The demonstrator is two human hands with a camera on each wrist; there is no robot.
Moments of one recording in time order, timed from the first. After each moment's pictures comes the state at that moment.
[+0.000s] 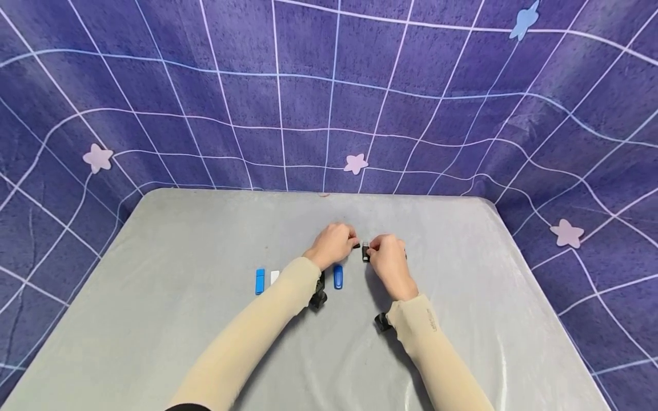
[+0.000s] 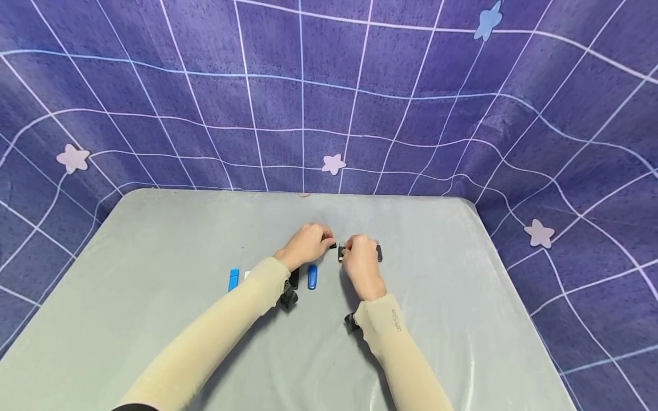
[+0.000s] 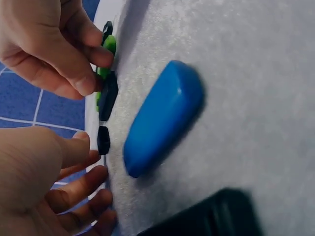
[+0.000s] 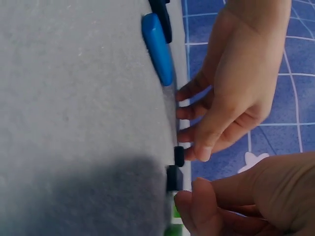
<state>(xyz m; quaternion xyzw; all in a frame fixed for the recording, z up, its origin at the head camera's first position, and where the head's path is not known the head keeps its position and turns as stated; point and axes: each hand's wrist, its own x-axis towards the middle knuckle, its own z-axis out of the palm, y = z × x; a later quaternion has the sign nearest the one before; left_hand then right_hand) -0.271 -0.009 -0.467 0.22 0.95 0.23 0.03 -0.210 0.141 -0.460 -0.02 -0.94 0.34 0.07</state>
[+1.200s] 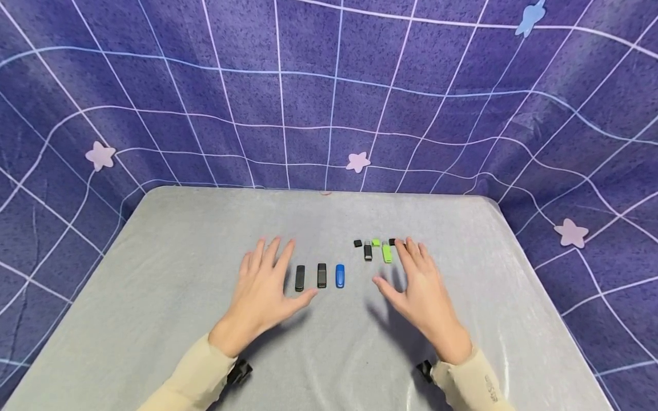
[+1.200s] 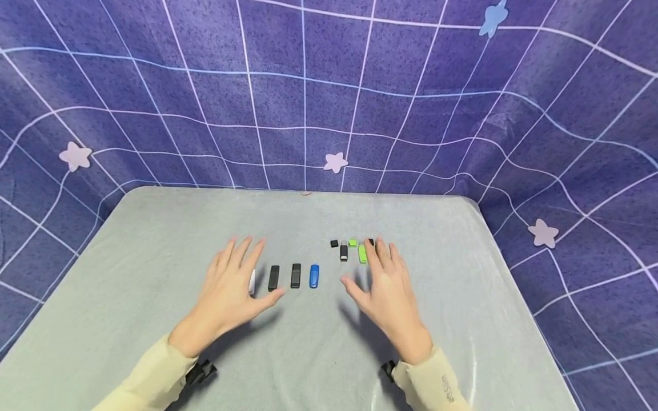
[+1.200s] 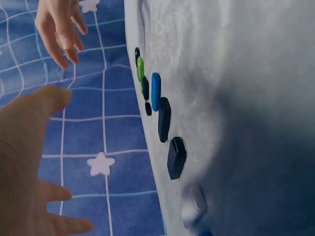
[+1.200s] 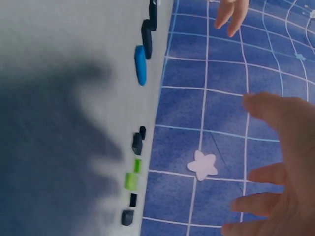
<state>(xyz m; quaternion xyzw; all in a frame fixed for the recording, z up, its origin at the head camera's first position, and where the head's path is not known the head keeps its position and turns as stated) -0.127 -0.134 -0.442 0.16 0.97 0.15 -0.13 -0.121 0.182 -0.439 0.14 -0.94 0.23 0.22</state>
